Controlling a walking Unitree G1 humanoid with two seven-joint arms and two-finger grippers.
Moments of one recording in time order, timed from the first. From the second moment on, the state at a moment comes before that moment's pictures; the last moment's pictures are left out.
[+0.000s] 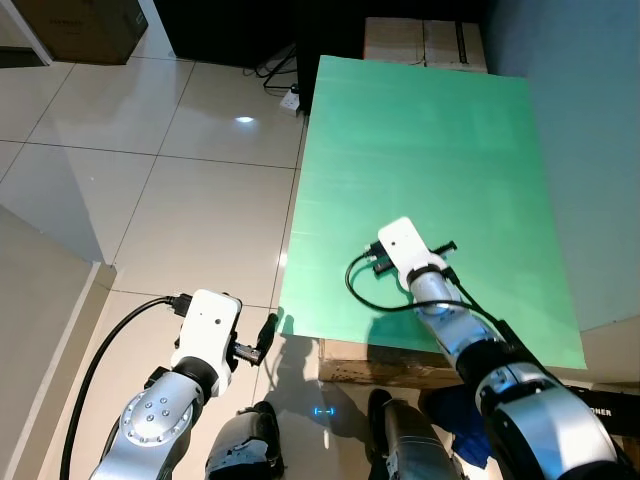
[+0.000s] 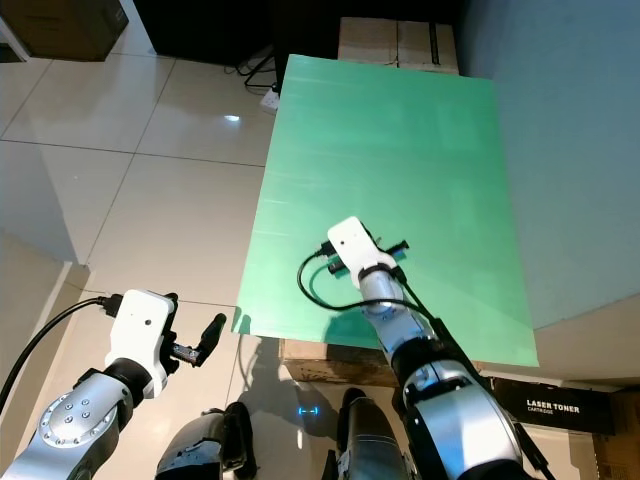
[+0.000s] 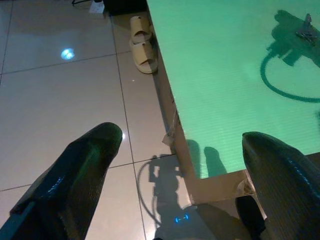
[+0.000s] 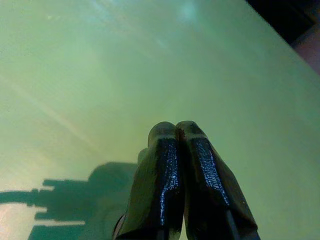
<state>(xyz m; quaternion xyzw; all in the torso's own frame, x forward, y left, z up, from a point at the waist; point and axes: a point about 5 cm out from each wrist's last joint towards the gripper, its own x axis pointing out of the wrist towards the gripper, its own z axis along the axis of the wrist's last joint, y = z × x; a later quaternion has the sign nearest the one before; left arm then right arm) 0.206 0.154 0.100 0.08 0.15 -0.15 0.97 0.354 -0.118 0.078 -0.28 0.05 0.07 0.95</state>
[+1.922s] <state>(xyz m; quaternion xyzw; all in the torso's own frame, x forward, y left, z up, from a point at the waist) 0.195 0.157 0.100 0.09 0.17 -0.15 0.97 0.347 -0.124 0.058 -0.29 0.11 0.06 0.95</state>
